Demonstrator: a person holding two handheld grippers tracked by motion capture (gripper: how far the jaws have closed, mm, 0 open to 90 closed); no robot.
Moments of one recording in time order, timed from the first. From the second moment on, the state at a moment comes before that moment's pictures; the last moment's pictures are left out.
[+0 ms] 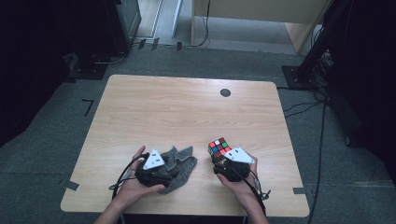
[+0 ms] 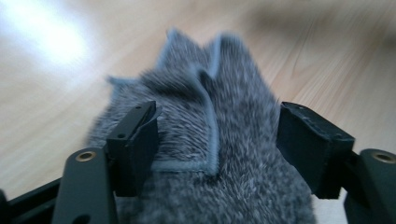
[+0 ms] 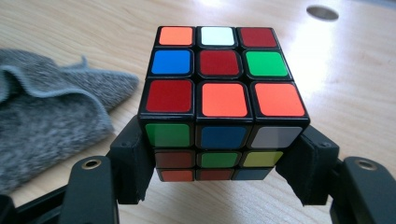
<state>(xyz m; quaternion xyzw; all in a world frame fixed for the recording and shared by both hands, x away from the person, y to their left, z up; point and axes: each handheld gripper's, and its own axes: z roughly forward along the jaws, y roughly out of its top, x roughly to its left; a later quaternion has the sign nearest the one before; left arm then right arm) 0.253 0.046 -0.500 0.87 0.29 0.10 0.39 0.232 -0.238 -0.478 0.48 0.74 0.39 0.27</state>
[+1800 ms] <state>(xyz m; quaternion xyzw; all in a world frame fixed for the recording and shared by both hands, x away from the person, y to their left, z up) 0.267 0.084 -0.461 0.73 0.29 -0.02 0.62 0.209 -0.178 -0.463 0.34 0.77 0.49 0.22</state>
